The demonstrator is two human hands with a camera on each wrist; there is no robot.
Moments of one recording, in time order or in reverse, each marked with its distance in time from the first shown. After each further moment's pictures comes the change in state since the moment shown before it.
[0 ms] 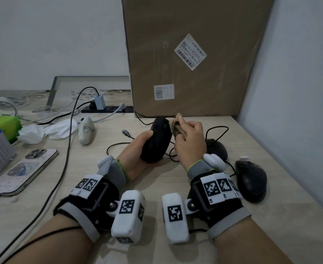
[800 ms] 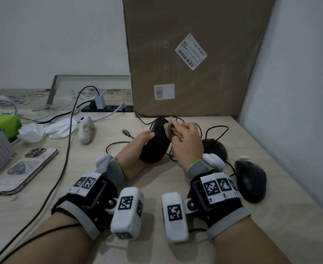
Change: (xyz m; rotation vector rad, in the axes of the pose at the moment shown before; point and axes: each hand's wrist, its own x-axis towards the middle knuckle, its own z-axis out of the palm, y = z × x) left_hand 0.000 0.002 -0.003 0.031 -0.032 0.025; right_hand -0.001 0.000 0.003 0.018 -0.079 -0.038
